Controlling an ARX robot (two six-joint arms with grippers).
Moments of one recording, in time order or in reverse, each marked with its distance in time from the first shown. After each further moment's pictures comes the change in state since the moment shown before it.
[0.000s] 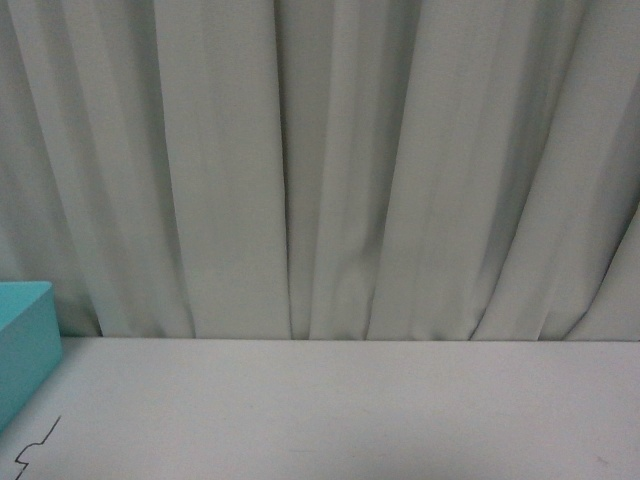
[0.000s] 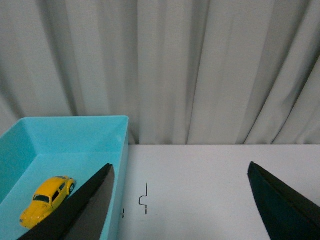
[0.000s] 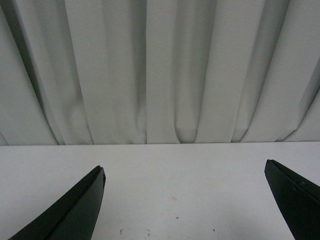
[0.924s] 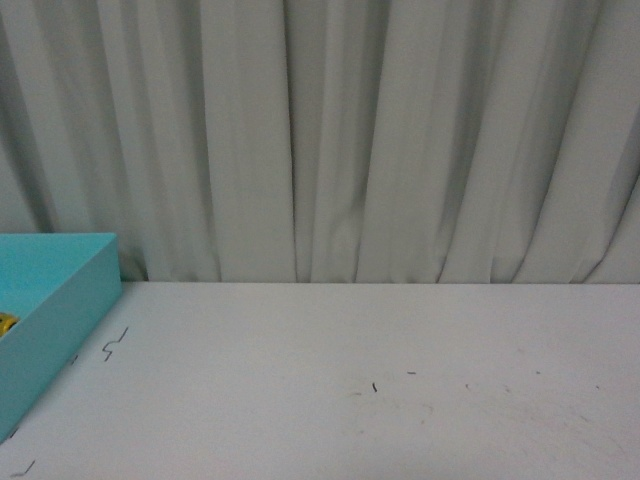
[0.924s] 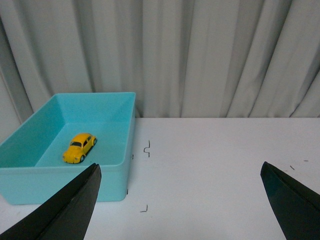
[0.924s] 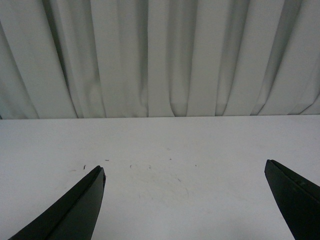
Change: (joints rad) left arm 0.000 0.000 0.000 0.002 0.000 0.000; right arm 0.000 0.000 0.000 0.001 0.000 0.000
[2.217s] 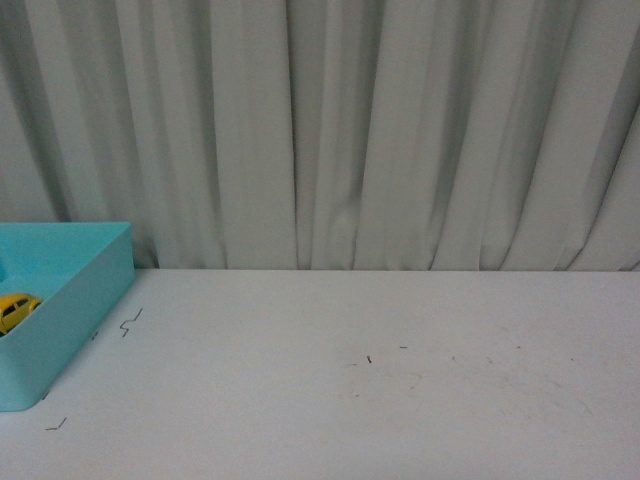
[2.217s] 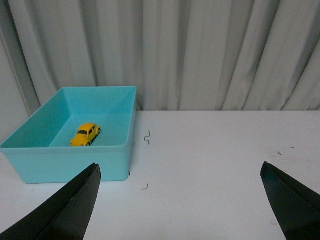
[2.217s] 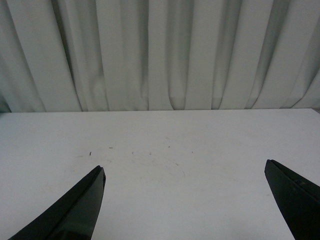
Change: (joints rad) left arm 0.000 0.000 0.000 -0.001 0.000 0.000; right arm 0.000 0.000 0.000 0.000 0.000 0.000
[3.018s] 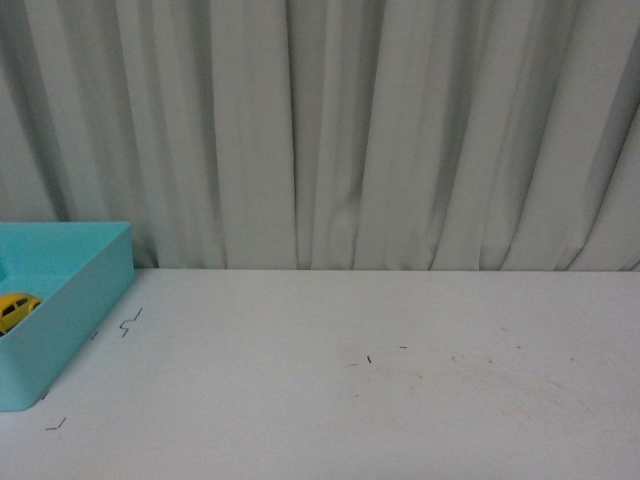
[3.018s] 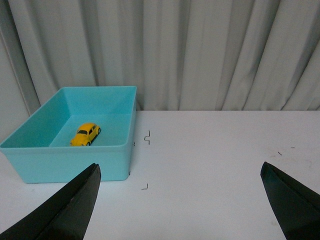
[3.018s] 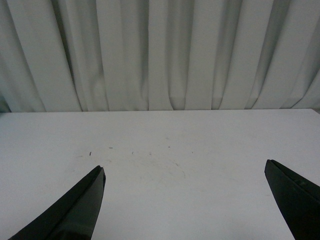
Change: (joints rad) left arm 0.000 0.000 0.000 0.000 0.000 0.000; right arm 0.000 0.000 0.000 0.000 0.000 0.000
